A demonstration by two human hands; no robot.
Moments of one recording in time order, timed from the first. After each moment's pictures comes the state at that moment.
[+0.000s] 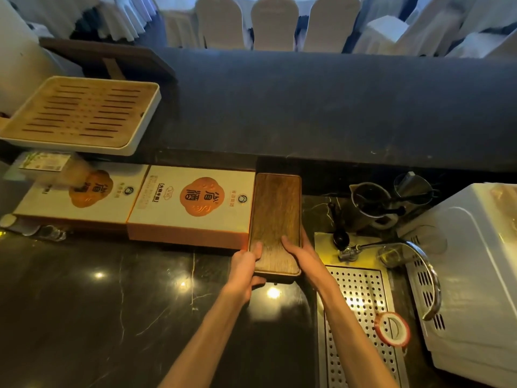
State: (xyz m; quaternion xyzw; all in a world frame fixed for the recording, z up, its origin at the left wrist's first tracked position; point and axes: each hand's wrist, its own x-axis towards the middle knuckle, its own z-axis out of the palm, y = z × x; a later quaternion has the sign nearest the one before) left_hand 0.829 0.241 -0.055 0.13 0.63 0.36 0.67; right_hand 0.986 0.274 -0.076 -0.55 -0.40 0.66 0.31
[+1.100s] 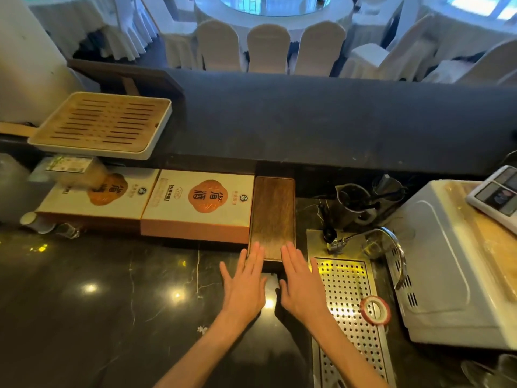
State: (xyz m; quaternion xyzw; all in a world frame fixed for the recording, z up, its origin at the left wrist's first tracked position) left_hand 0.826 0.159 -0.056 0.72 0.67 0.06 0.18; right_hand 0.982 0.173 -0.044 -0.62 -0.77 0.15 0.02
